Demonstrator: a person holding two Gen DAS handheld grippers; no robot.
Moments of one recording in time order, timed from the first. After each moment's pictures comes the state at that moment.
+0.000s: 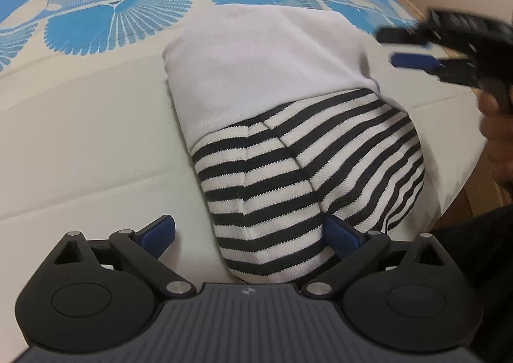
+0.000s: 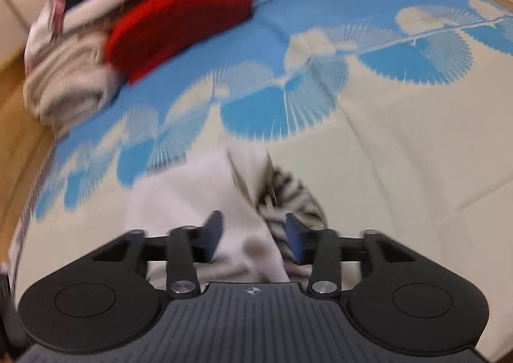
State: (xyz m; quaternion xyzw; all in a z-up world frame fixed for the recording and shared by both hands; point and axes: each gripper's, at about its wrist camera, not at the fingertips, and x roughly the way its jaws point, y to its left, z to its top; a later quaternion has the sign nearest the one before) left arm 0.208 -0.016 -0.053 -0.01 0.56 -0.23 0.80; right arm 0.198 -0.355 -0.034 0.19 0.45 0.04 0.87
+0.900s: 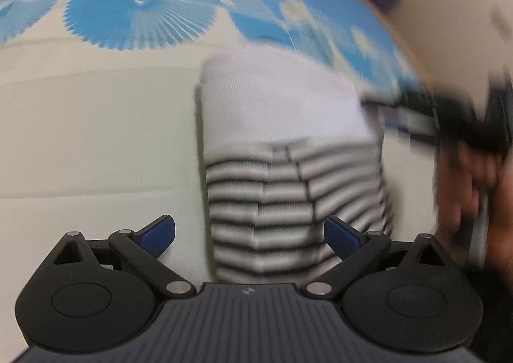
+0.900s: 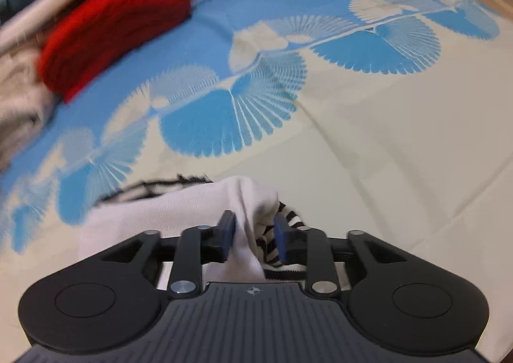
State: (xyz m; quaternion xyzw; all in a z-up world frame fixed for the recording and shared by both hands) left arm 0.226 0.019 -0.041 -0.16 0.54 -0.20 0.80; right arm 0.227 -0.354 -0.064 0.20 0.46 -0.05 0.86
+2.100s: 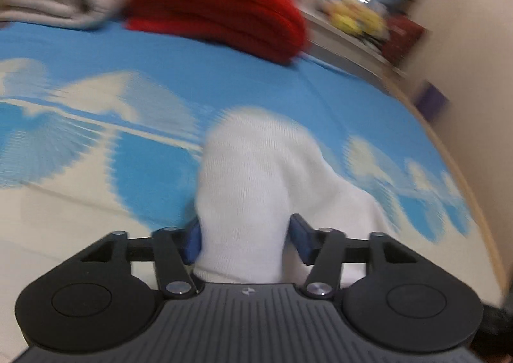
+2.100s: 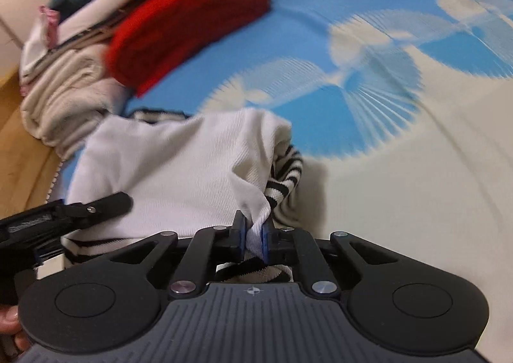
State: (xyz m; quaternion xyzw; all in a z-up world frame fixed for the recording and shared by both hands) left arm 0.370 0.062 -0.012 -0.17 0.41 -0.07 0.90; right arm 0.282 -0.264 -0.071 0.20 0.44 0.06 0.88
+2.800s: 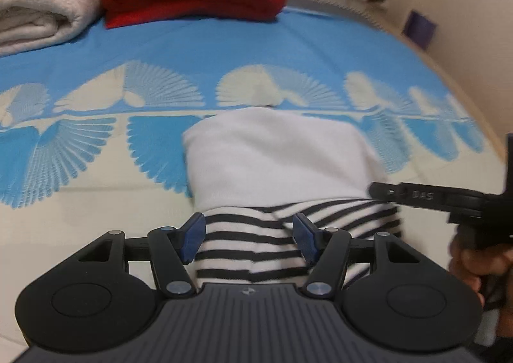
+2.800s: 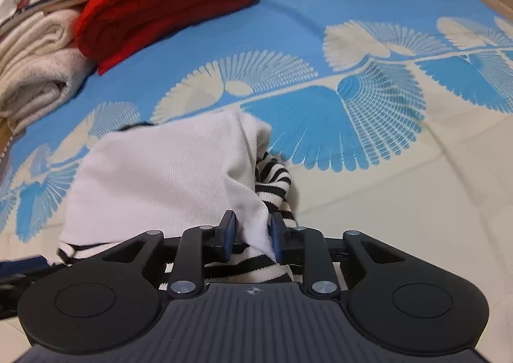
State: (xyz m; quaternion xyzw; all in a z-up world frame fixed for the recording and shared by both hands) left arm 0.329 0.059 -0.005 -0.06 0.46 -0.14 0.87; right arm 0.310 -0.241 -0.086 0.13 0.47 -0.01 0.87
